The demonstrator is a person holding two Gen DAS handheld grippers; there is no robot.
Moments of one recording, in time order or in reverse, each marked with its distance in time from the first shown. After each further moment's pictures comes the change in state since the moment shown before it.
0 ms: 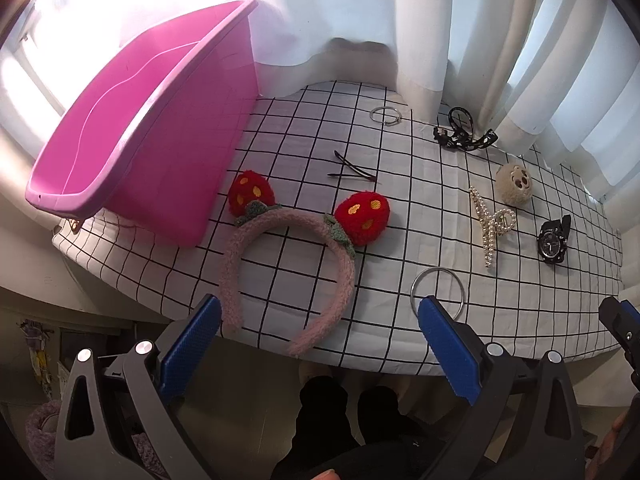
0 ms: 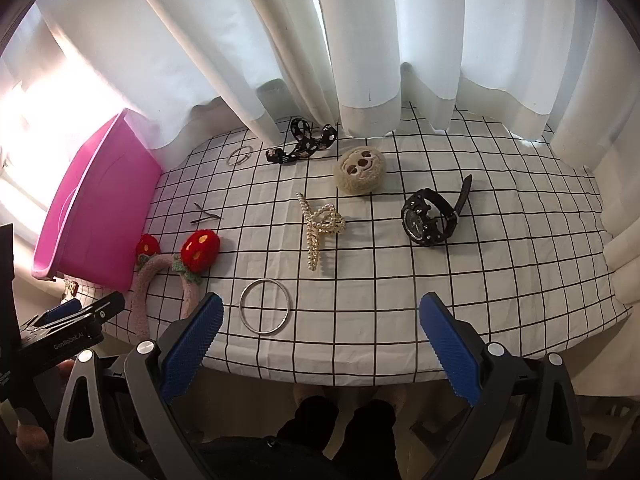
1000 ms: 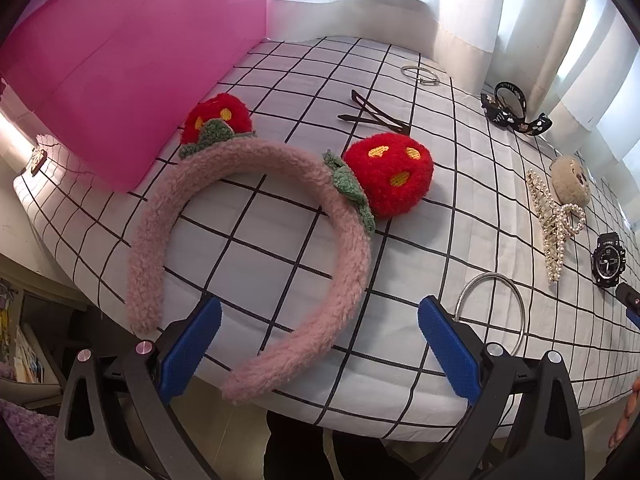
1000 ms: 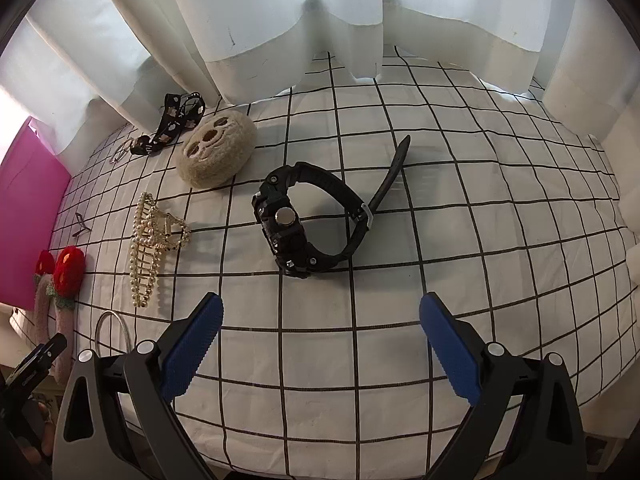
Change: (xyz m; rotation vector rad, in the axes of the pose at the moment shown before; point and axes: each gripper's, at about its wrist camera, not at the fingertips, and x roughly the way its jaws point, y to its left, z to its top) left arm 0.119 -0.009 -0.036 -0.140 -0.049 -0.014; right arm 0.131 -0.123 0.024 0.036 0.035 -0.085
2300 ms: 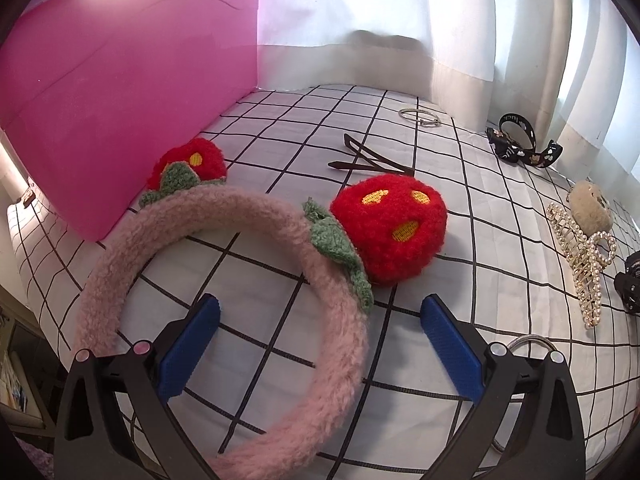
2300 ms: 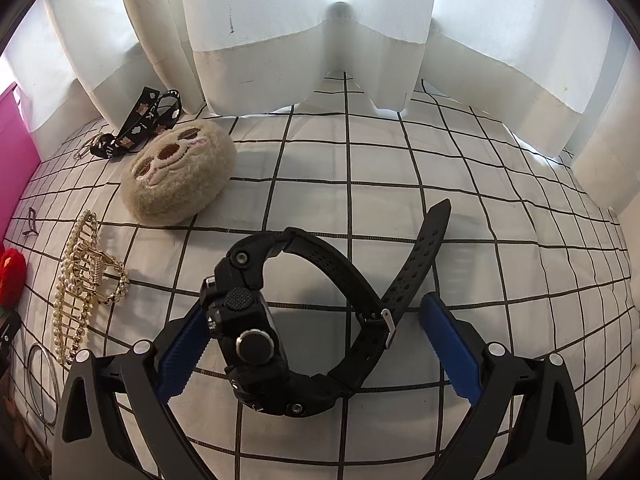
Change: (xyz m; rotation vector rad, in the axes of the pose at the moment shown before) left arm 0.037 -0.017 0.008 0.020 -0.265 0.028; right arm 0.067 0.023 0.034 -0.149 -0.139 -0.100
